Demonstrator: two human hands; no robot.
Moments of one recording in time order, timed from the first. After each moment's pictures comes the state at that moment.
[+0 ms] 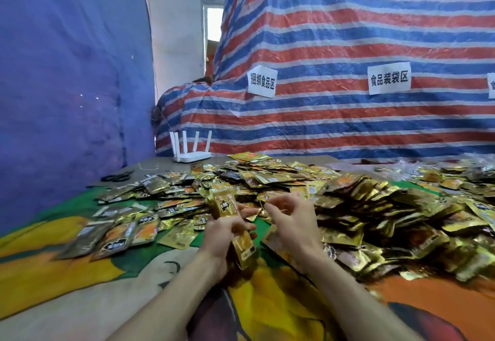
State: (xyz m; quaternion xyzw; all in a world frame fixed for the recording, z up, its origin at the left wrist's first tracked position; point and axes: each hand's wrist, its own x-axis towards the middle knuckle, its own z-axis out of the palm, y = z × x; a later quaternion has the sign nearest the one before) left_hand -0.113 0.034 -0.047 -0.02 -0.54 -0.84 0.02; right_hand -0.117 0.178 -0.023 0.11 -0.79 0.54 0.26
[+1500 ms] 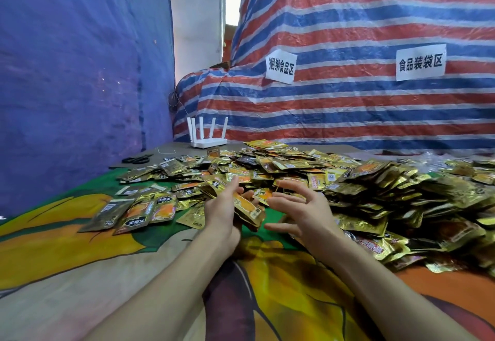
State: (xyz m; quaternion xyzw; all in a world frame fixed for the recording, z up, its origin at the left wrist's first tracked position) left_hand -0.121 0.019 -0.040 0.09 -0.46 -0.87 0.10; right_hand -0.112 0.172 -0.036 0.12 -0.61 0.78 0.00
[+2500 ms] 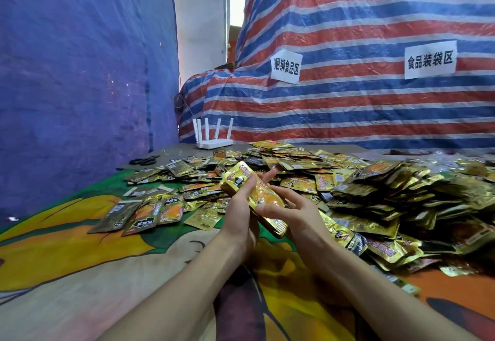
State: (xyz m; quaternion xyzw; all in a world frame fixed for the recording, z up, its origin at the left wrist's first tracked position) left_hand -0.117 0.026 -0.042 -0.12 -0.46 -0.88 0.00; right_hand -0.115 0.149 -0.051 0.20 -0.63 0.75 0.00
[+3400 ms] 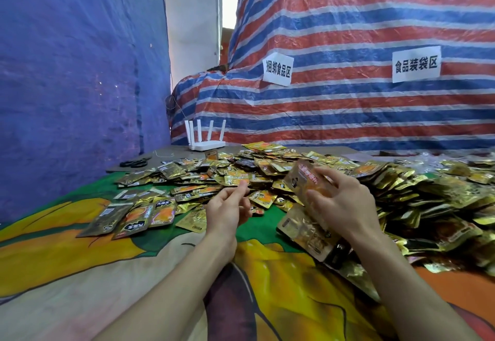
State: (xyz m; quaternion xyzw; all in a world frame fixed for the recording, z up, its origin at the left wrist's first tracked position) left_hand -0.122 0.020 -0.048 0.02 -0.55 -0.82 0.17; right_hand -0.111 0.222 -0.015 0.06 -0.88 0.34 0.34
